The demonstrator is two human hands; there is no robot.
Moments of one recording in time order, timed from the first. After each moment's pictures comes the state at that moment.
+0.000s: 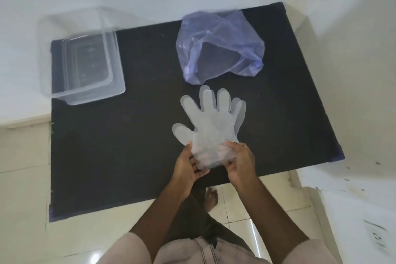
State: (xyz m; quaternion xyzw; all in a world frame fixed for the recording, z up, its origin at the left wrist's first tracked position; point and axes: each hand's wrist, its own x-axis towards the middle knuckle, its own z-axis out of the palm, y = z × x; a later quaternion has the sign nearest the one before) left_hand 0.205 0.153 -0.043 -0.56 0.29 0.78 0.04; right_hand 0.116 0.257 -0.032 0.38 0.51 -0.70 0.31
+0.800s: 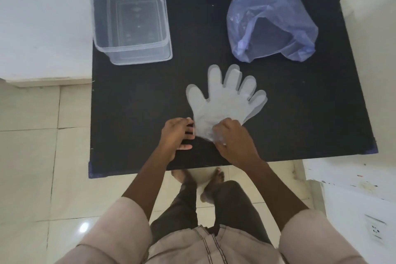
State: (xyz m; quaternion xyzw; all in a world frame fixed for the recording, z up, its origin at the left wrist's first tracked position) left_hand 0.299 0.026 -0.038 -0.56 0.48 0.67 0.08; right_hand 0.197 0.183 -0.040 -0.44 0.87 -0.12 0.19
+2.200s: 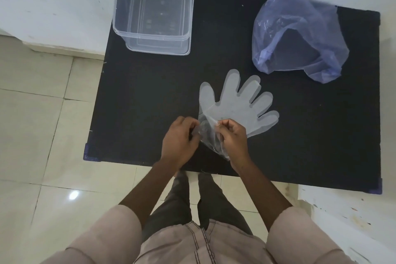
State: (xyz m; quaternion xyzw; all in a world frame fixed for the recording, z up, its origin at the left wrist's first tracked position) left_hand 0.308 0.051 -0.056 -0.42 0.81 0.40 -0.02; right_hand 0.184 0.141 -0.048 -0.08 0.81 -0.44 0.38
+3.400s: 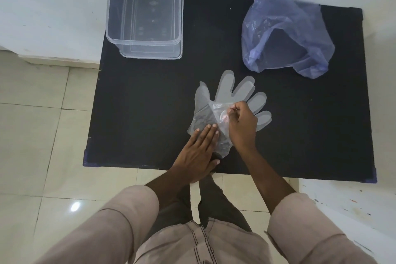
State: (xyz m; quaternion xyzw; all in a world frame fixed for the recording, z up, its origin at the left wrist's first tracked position) left_hand 0.309 0.097 -0.094 -0.12 0.97 0.15 0.12; right_hand 0.152 0.137 -0.032 -0.17 0.89 -0.36 0.20
